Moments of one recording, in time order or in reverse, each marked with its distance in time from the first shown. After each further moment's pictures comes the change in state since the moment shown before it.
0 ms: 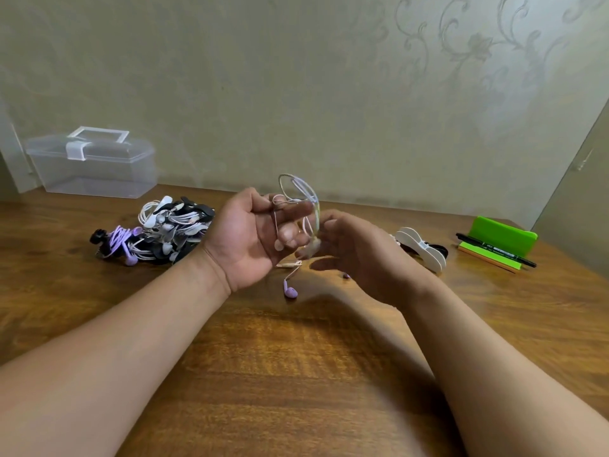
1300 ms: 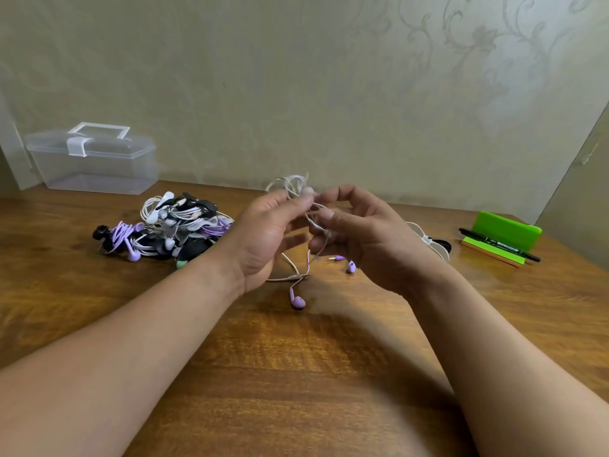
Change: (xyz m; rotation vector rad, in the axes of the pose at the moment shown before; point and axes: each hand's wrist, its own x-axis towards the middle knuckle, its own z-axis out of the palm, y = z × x) left_hand 0.002 -0.015 0.001 0.533 0.123 0.189; right_hand -0.005 -0.015 0.006 0.087 0.045 -0.143
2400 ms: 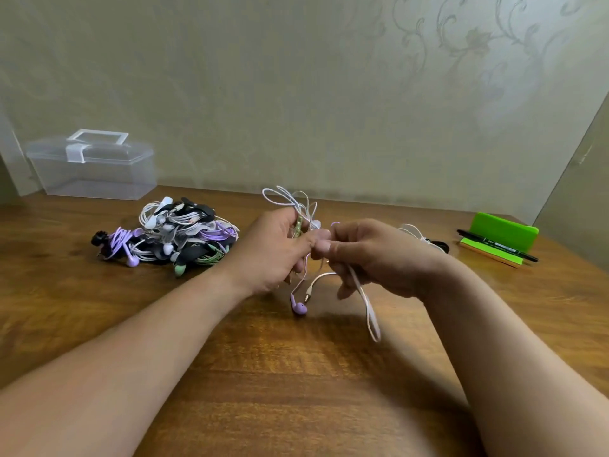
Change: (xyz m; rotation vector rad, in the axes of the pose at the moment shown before) left_hand -0.006 -0.008 0.002 0.576 -0.017 0.103; right_hand -0.009 -0.008 -0.016 -0.424 -0.132 0.317
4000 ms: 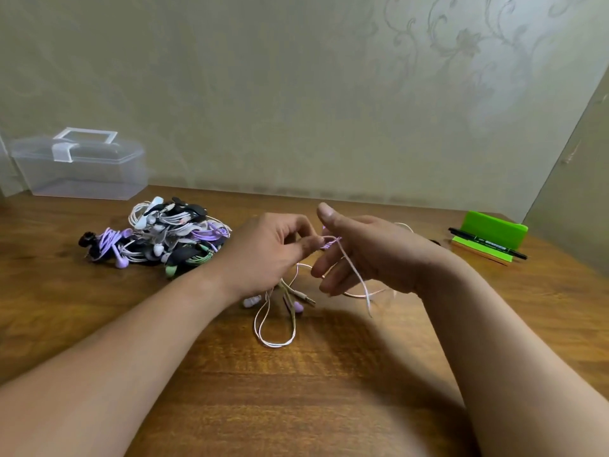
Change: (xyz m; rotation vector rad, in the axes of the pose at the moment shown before) left_hand 0.000 -0.004 -0.009 0.270 -0.096 0.187; right_hand -0.008 -0.012 0.001 0.056 0.059 0.088
